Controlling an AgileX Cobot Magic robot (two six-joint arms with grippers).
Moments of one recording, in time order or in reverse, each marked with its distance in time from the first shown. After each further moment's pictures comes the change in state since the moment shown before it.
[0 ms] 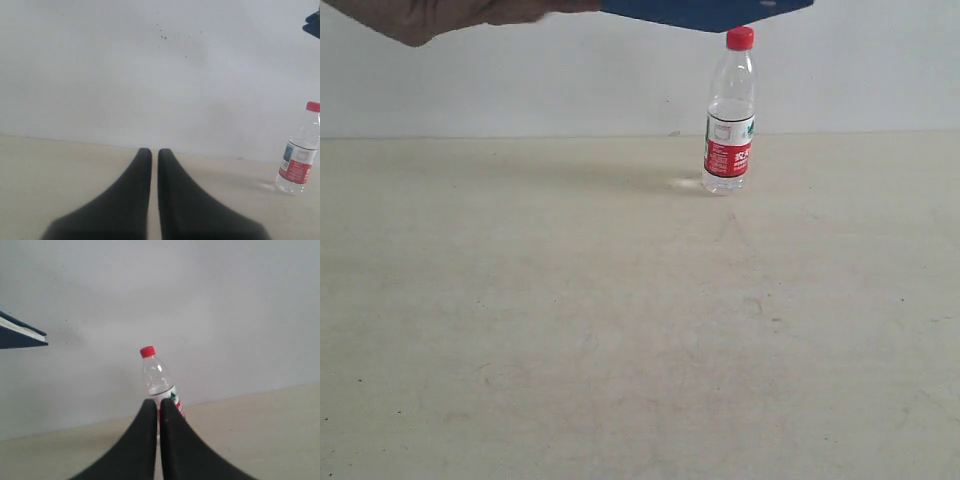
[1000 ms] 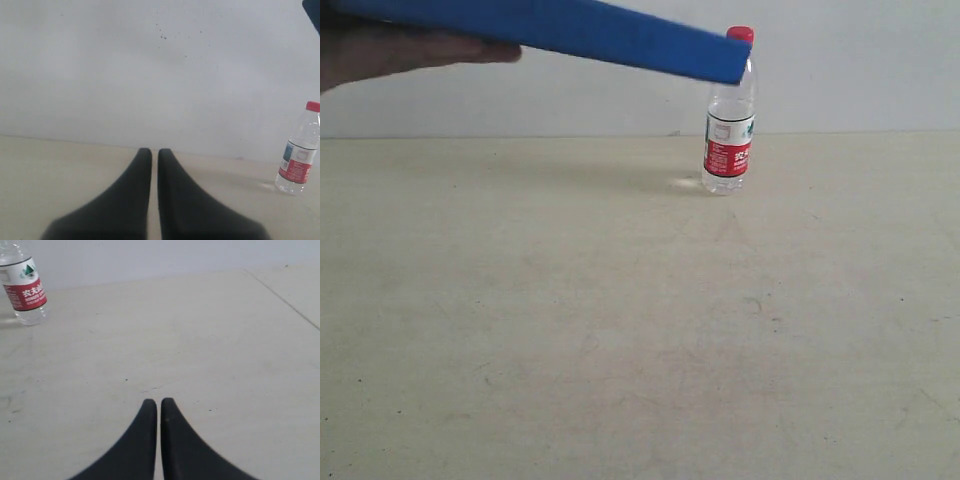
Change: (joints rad) left arm 0.000 0.000 0.000 0.000 0.002 0.002; right arm -0.357 -0.002 0.000 -0.516 0.481 0.269
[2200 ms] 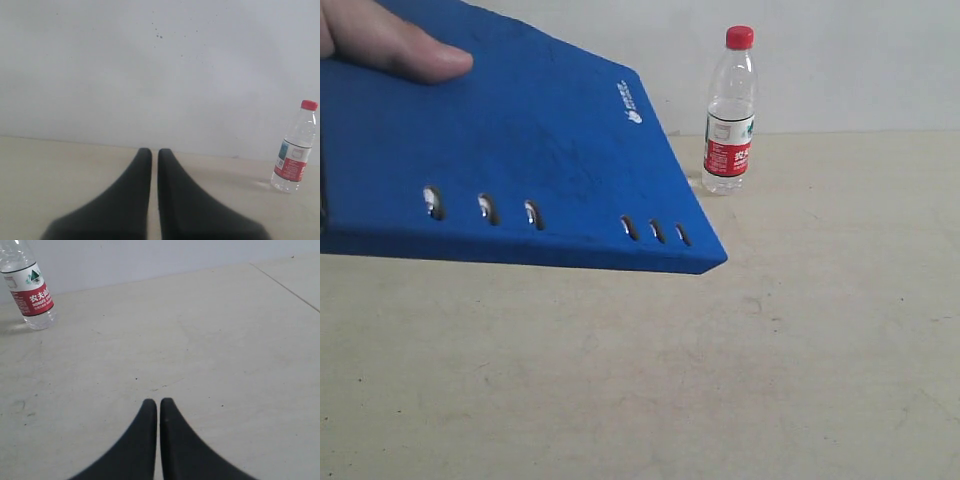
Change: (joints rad) left arm -0.014 0.000 0.000 0.000 0.000 0.000; right arm 0.002 0.000 0.000 0.037 0.001 0.025
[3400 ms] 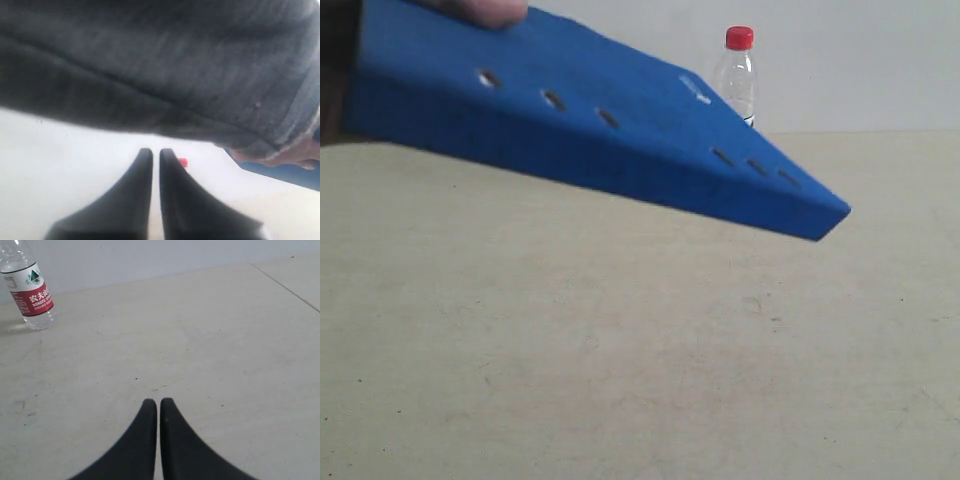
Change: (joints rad) left arm -0.026 -0.002 -0.273 0.192 0.327 -0.264; right arm 0.000 0.000 0.000 0.002 0.000 0.001
